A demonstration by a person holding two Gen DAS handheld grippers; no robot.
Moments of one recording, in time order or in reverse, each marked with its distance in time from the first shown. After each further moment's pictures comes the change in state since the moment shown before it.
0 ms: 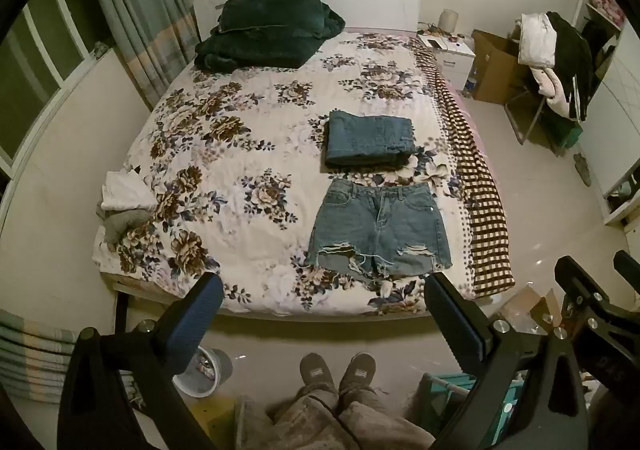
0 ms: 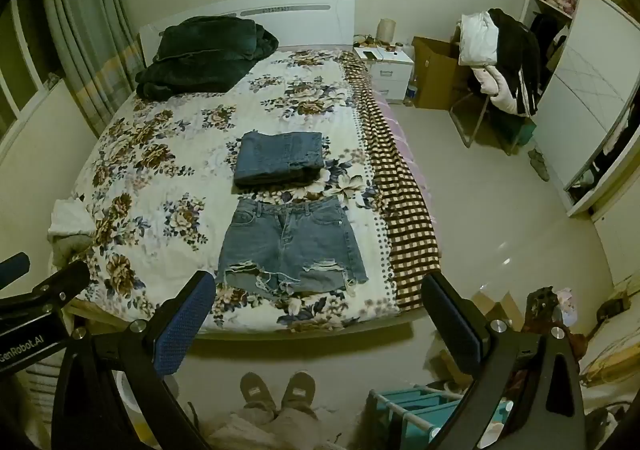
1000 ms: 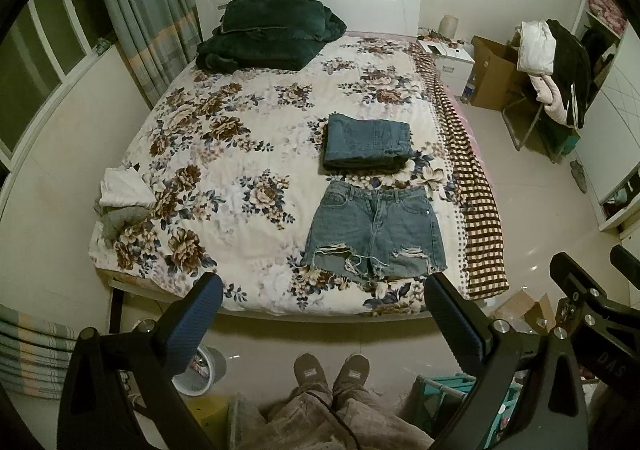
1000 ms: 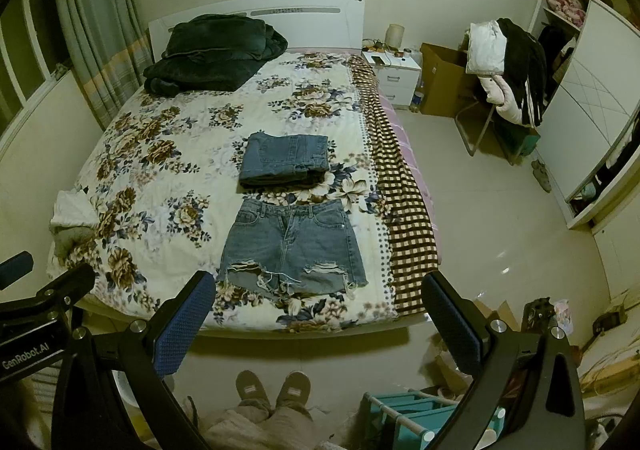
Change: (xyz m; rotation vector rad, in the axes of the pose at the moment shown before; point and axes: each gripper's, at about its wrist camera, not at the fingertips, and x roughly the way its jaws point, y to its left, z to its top) left arm -0.002 -0.007 -0.004 0.003 -0.005 -0.001; right arm -0.008 0.007 0.004 -0.017 -0.004 0.004
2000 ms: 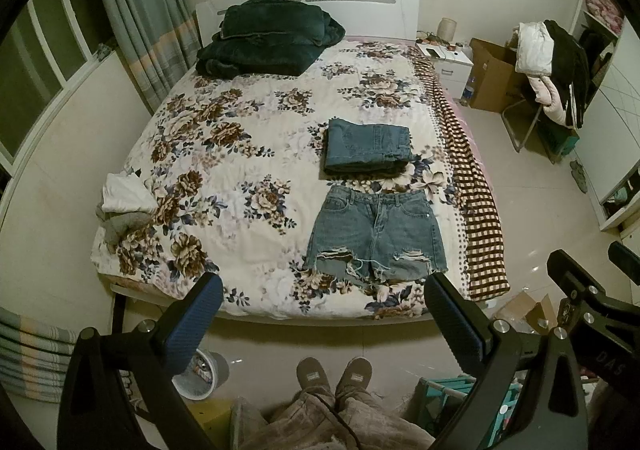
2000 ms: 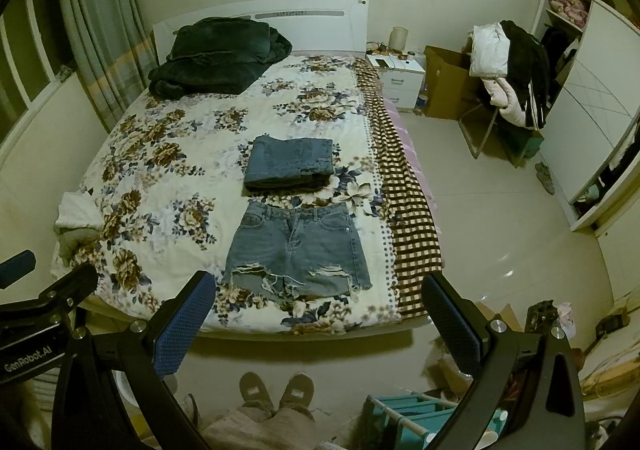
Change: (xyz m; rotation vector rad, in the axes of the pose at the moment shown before) left arm -0.005 0.001 0.006 -0.004 -0.012 -0.002; right arm -0.020 0.008 0.016 -0.007 -0.006 0.016
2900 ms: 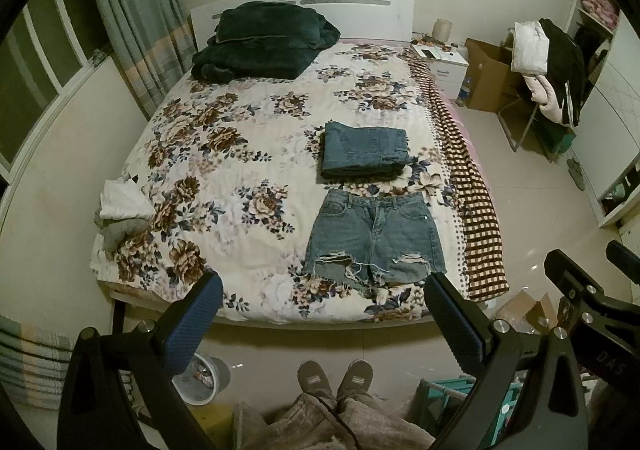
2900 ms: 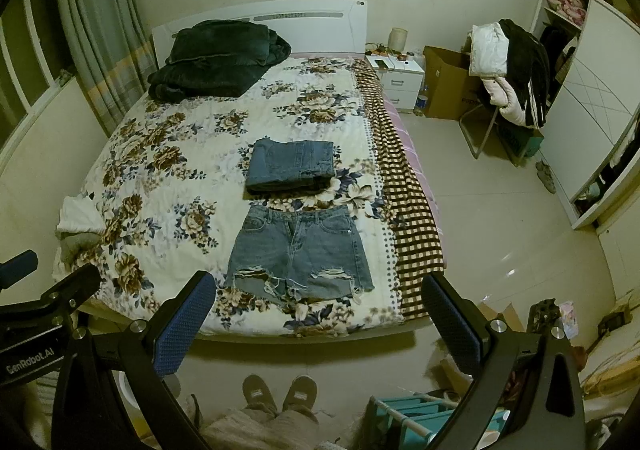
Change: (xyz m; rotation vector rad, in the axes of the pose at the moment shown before) left arm -0.019 -0.008 0.037 0.010 -0.001 -0.007; right arm -0.001 0.000 -0.003 0.003 -0.003 0.002
